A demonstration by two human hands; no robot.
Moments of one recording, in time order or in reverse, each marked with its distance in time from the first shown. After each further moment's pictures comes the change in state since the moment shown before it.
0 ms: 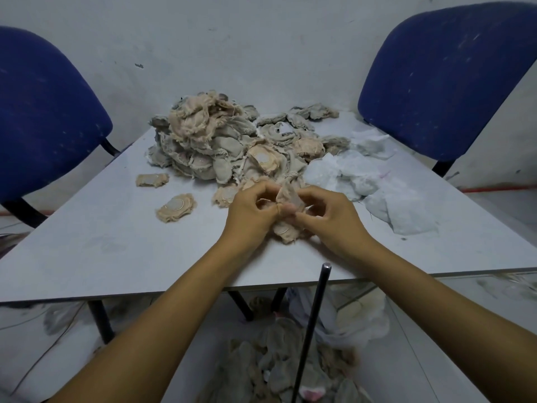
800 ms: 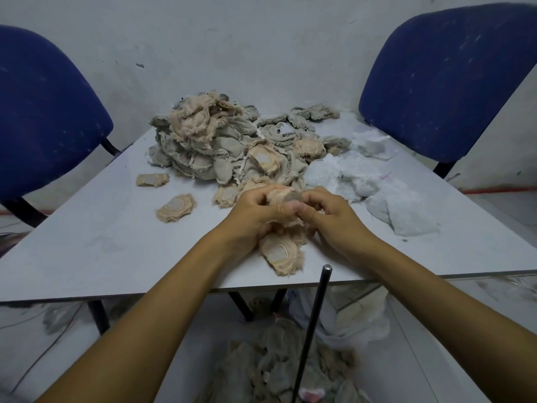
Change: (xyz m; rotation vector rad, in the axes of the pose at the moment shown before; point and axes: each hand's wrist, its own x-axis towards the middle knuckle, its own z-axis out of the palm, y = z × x) left_hand 0.002 0.010 -0.005 -0.407 -0.274 -0.225; right_hand 0.002 -0.004 -0.005 0.041 -0.093 0.029
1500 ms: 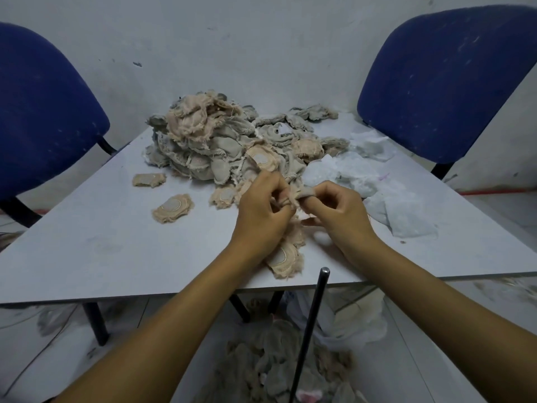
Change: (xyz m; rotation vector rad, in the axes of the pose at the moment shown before) left_hand 0.002 -0.008 0.023 0.705 0.323 0.521; right_hand 0.001 0.004 0.001 0.235 0.253 0.054
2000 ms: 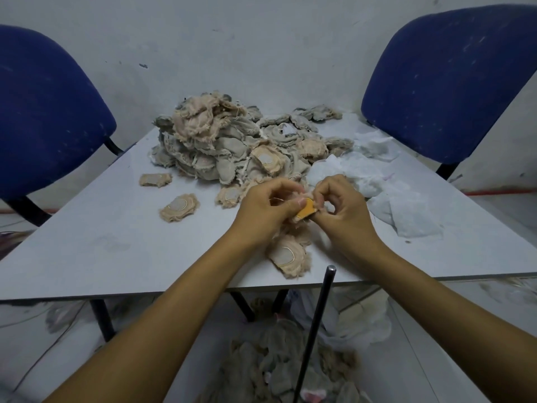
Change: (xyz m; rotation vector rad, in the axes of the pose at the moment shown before) left_hand 0.007 -0.002 -0.012 -0.295 -0.183 -0.307; right_hand -0.005 -0.005 0.000 -0.318 -0.013 -0.323
